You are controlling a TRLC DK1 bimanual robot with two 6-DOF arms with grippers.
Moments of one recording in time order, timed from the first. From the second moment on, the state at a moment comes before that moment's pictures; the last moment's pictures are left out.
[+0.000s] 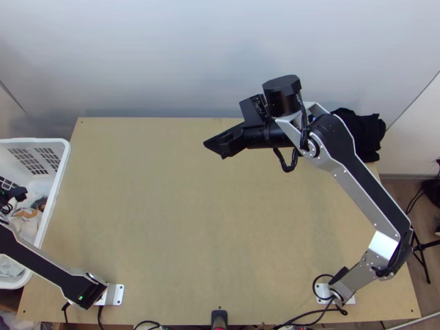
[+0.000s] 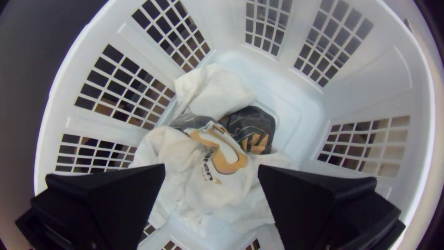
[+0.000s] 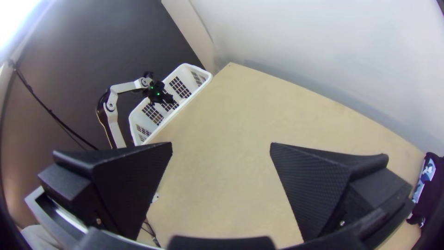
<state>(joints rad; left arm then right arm) 0.98 2.22 1.71 -0.56 -0.11 0.39 0.69 1.72 2.05 -0.89 -0.41 0.25</state>
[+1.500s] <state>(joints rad) 0.96 2.50 1.82 -0.57 -0.13 0.34 0.74 1.72 2.05 -0.90 -0.36 0.25</state>
